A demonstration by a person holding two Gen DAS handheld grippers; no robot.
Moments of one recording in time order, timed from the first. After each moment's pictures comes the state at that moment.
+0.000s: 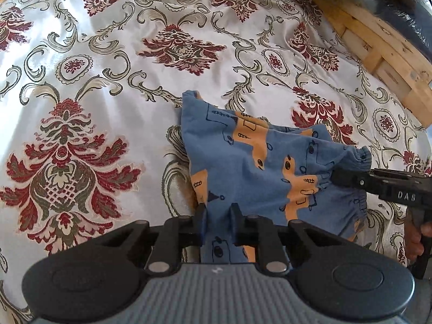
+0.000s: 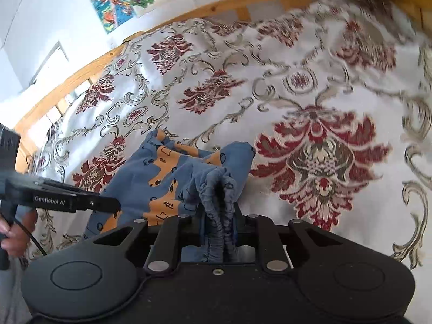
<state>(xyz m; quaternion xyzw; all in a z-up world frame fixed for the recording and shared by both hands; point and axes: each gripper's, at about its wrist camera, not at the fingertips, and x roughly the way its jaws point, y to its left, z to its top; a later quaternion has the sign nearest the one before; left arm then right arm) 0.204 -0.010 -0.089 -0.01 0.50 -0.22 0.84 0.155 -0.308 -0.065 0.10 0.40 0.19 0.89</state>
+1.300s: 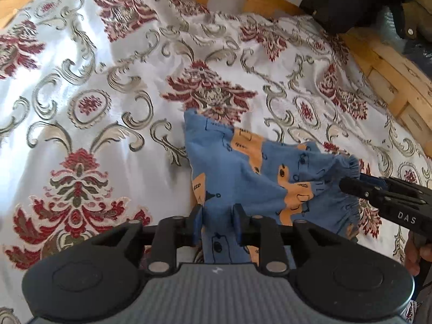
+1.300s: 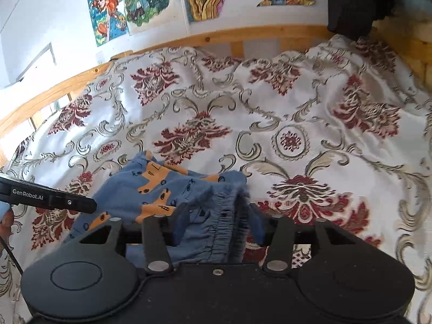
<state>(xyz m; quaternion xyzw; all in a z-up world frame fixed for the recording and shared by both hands) 0.263 -0.006 -0.082 -0.04 0.45 -0.17 0.88 0.217 -0.297 -0.050 0.05 0.33 0.15 0.93</state>
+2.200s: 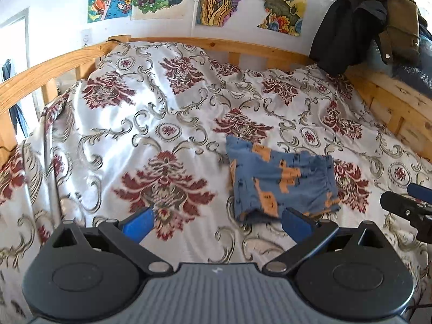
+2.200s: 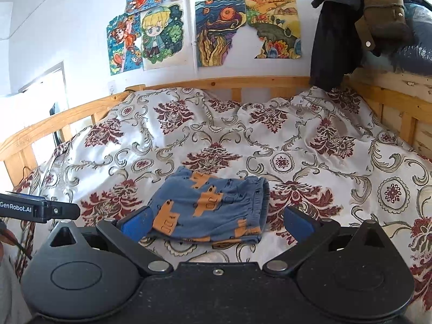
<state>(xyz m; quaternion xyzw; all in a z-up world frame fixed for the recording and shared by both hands) 0.081 0.029 -0.010 -0.02 0.34 -0.07 0.94 0.042 -0.260 0.014 0.02 0.25 0.11 0.96</state>
